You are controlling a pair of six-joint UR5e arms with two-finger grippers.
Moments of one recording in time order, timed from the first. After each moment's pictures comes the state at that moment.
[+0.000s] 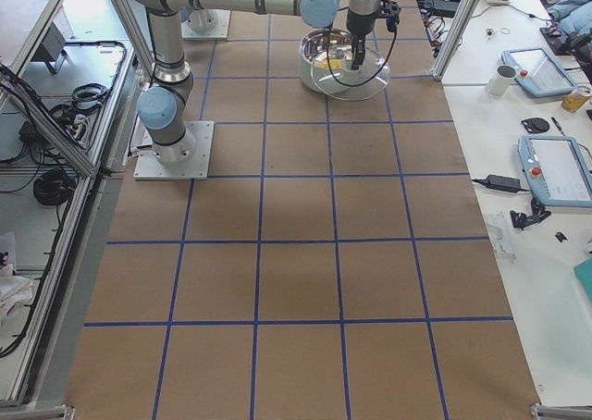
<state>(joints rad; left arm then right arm) -1.87 -1.94 -1.45 -1.39 1.47 -0.30 1.47 -1.37 1.38 -1.63 -1.50 -0.07</state>
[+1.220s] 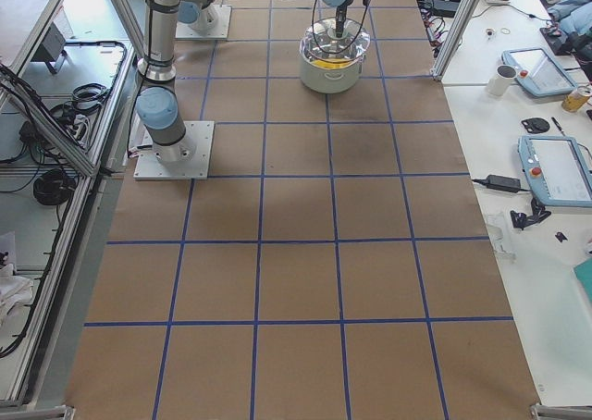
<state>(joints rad) -1.65 -1.74 -1.42 -1.52 1.63 -0.03 1.90 -1.18 1.37 -1.85 -1.50 0.50</state>
